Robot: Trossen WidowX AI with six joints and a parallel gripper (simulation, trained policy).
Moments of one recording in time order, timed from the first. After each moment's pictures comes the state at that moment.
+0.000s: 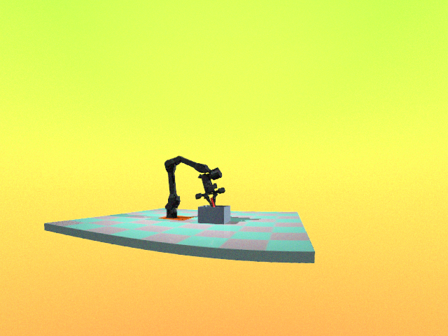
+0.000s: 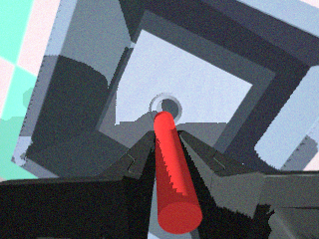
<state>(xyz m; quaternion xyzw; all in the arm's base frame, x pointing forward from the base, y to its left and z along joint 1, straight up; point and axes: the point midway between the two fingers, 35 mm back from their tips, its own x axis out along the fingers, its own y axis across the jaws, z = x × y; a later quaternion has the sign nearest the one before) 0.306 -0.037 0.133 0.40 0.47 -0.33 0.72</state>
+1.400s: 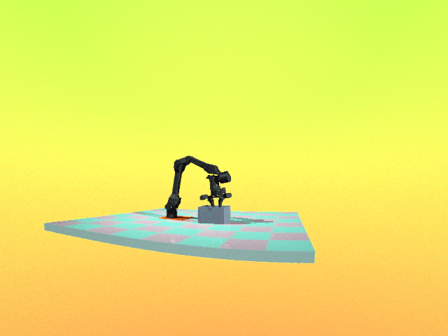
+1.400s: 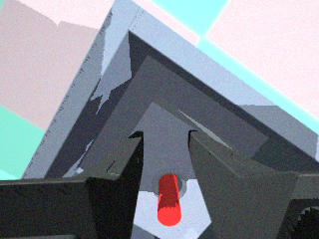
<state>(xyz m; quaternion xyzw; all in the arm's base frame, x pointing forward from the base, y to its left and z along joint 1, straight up) 0.349 -0.079 0.117 0.32 0.54 -0.33 0.70</state>
